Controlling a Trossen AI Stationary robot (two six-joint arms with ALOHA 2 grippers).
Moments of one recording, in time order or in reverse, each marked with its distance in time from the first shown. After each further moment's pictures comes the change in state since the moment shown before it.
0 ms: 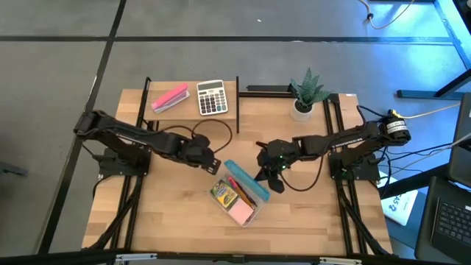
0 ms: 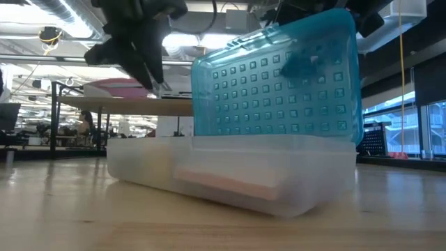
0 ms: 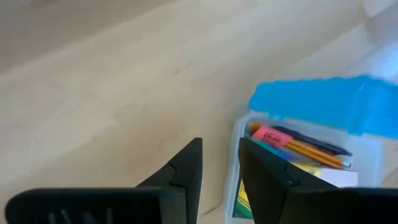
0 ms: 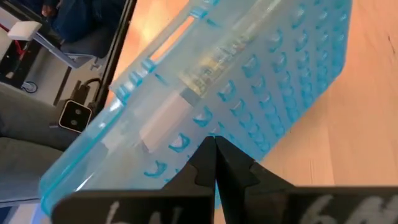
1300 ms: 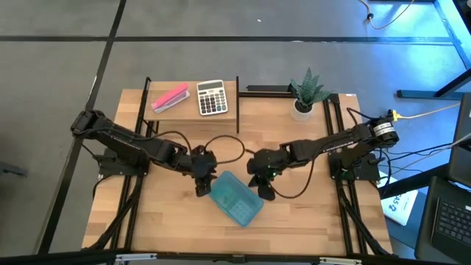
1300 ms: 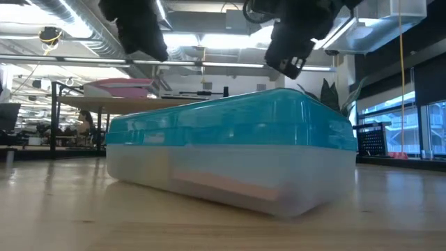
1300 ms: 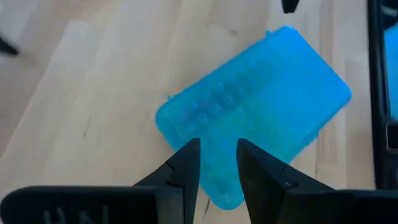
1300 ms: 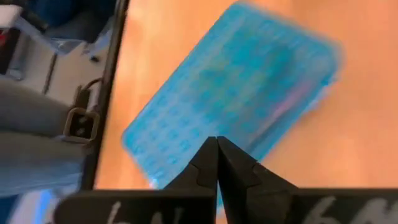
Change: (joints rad) left arm -0.121 -0.033 -0.040 0.234 0.088 0.732; right arm 0.100 0.153 0.267 -0.226 0.068 0.074
